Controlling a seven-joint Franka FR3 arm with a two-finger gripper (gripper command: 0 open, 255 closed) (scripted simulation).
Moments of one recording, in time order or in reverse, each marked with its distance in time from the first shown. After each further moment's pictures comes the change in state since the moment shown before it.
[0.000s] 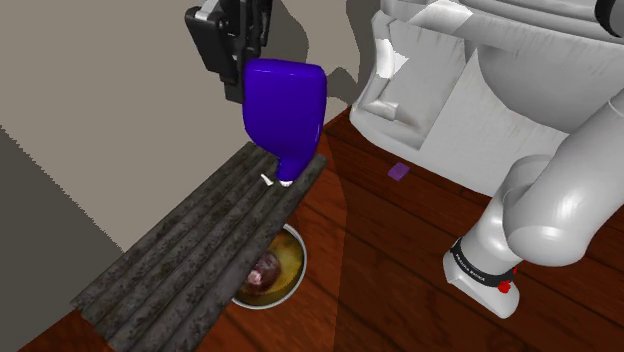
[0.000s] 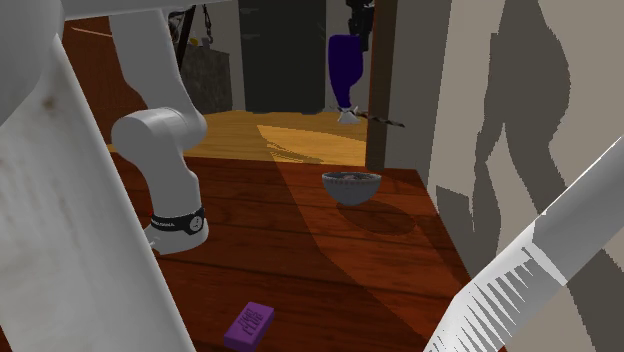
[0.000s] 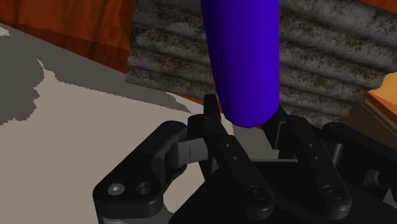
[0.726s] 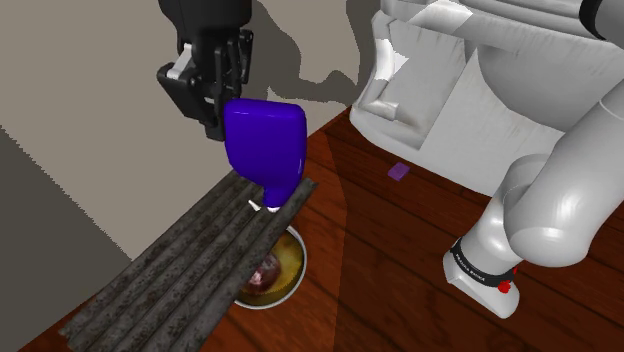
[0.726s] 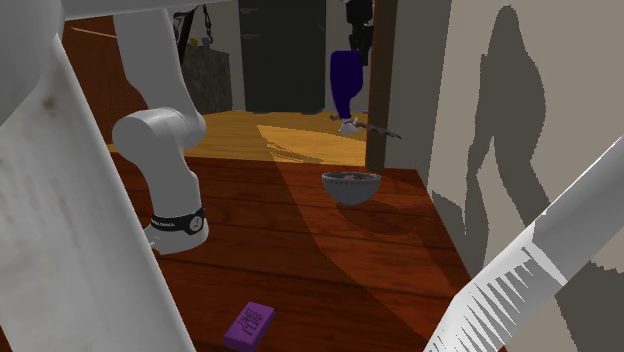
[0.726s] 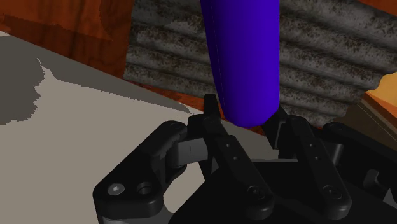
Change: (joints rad) arm 0.030 0.044 0.043 -0.052 -0.027 0.087 0.075
